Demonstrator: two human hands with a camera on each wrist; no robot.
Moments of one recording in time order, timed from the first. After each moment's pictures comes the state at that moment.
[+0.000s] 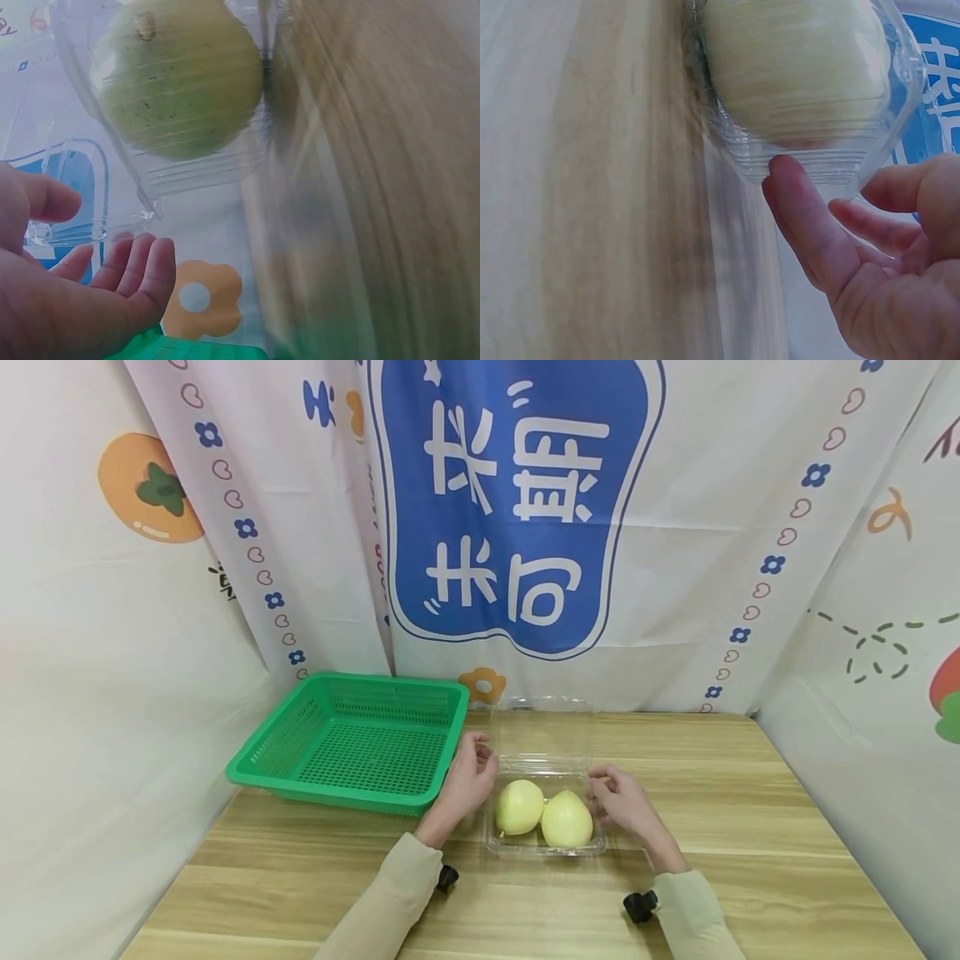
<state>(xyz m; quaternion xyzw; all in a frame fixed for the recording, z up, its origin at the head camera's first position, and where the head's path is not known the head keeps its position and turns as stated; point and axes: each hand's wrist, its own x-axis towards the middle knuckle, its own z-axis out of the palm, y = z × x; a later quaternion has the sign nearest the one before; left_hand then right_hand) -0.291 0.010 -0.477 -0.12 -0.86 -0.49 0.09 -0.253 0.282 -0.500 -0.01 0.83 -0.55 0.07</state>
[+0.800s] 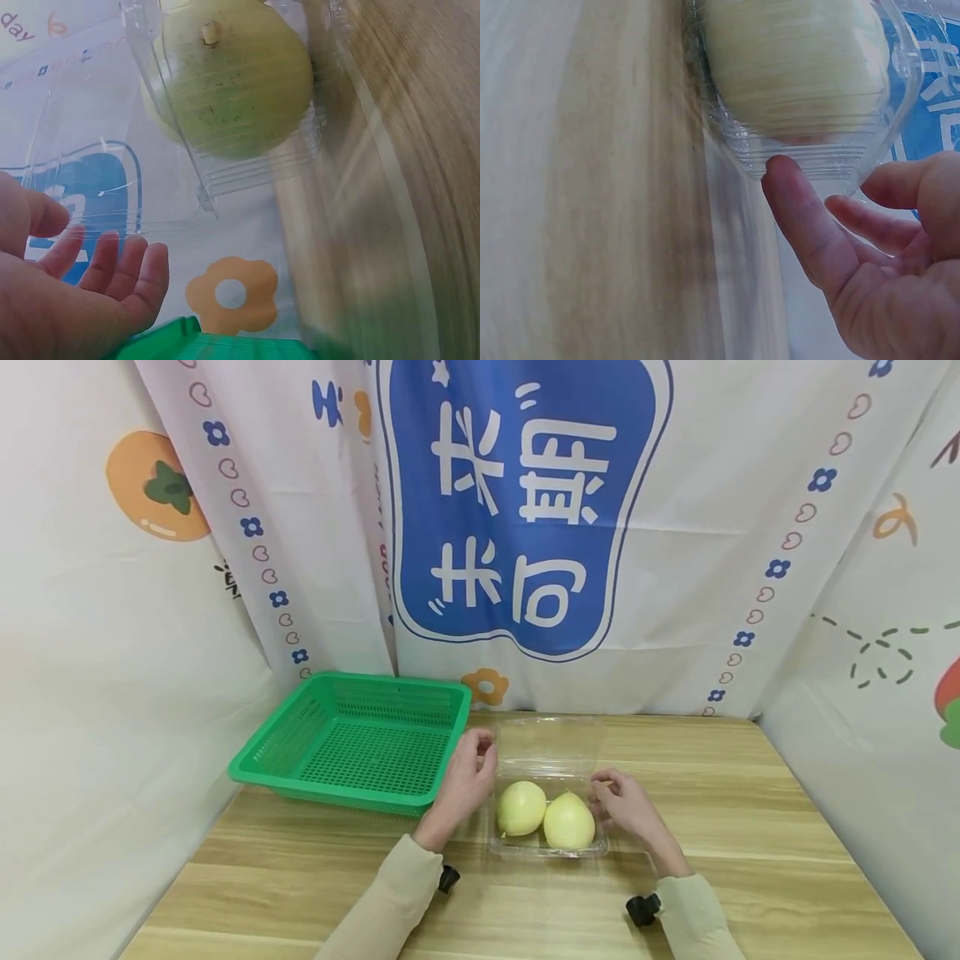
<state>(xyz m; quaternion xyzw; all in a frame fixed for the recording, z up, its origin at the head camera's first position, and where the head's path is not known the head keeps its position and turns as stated) -0.280 0.005 -0.459 -0.15 -0.86 -0.47 0.13 -0.252 0.280 -0.499 0.00 0.83 -0.55 0.07</state>
